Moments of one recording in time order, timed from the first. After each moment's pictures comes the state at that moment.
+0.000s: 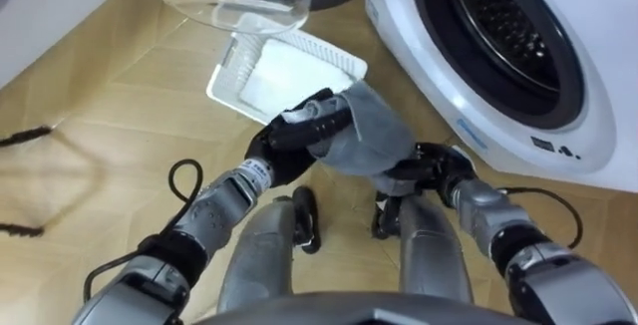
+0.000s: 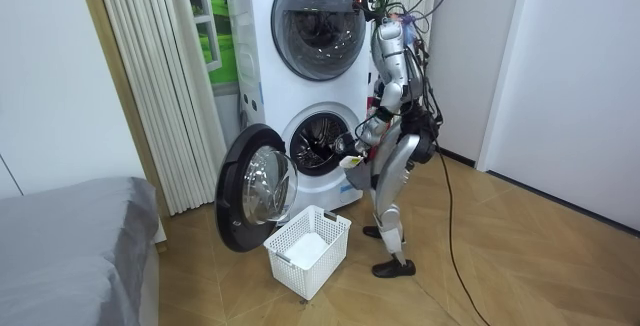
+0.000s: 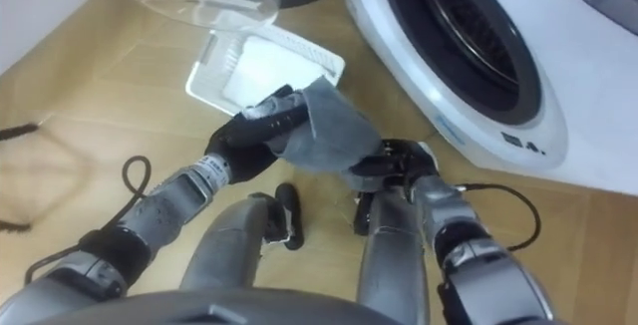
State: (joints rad) left arm -0.18 0.16 -0.39 0.79 -1.04 0.07 -0.34; right arm -0.32 -0.24 0.23 1.15 0.37 0.06 0.00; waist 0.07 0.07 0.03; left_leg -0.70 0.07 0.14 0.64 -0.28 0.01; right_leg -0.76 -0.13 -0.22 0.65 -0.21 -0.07
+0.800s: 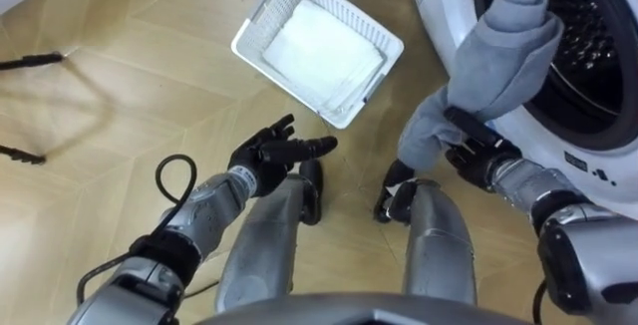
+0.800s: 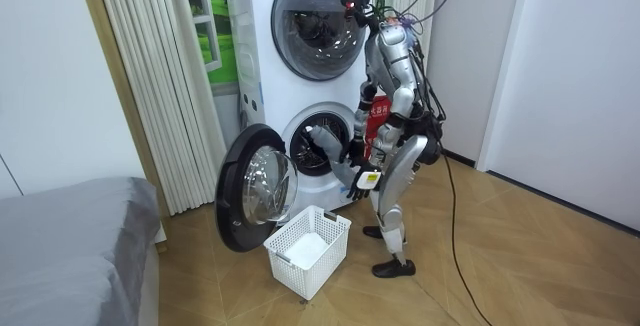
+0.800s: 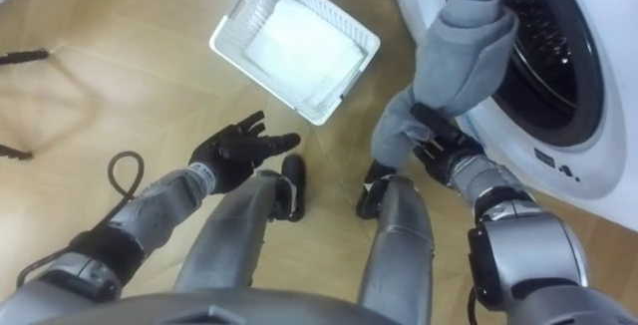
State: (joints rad) left arm -0.18 0.17 -0.36 0.78 -0.79 0.13 -0.10; right arm -0.46 -0.34 0.07 1.33 1.13 0.17 0.01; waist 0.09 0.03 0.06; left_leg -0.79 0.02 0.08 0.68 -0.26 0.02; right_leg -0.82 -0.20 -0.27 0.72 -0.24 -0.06
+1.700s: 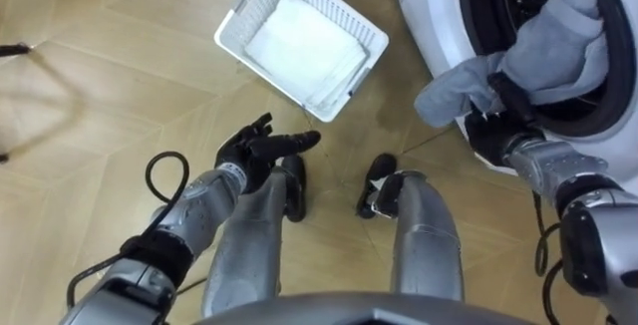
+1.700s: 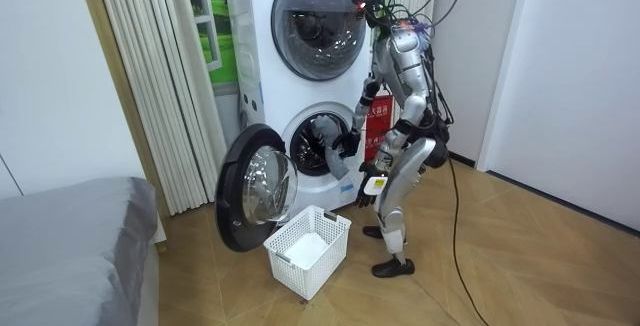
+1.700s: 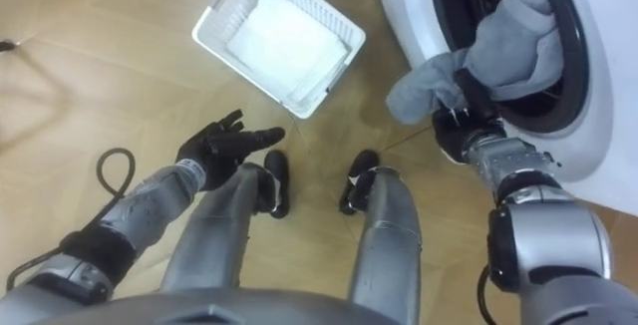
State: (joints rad) left arm -0.12 0.22 -0.36 0.65 -0.82 0.15 0.07; right arm -0.53 -0.41 -0.06 1.30 1.47 0.25 -0.12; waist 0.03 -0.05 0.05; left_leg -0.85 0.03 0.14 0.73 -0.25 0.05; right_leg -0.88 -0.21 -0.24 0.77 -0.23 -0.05
